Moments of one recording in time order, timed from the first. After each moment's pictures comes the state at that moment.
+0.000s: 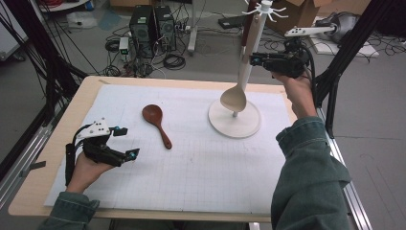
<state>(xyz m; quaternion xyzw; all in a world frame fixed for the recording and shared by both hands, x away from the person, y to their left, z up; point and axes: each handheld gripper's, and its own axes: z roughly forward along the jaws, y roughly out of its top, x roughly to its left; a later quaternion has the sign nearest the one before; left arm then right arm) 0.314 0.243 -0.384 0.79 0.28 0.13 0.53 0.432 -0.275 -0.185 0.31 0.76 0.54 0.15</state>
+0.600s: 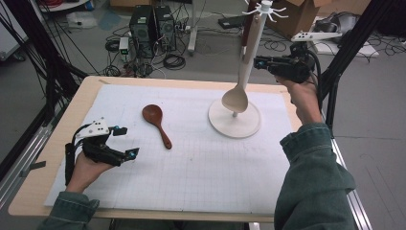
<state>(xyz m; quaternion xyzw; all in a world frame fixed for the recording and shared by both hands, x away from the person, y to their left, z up) 0.314 0.244 -0.383 0.79 0.28 0.14 0.53 0.419 -0.283 -0.189 0.31 0.76 0.55 0.15</state>
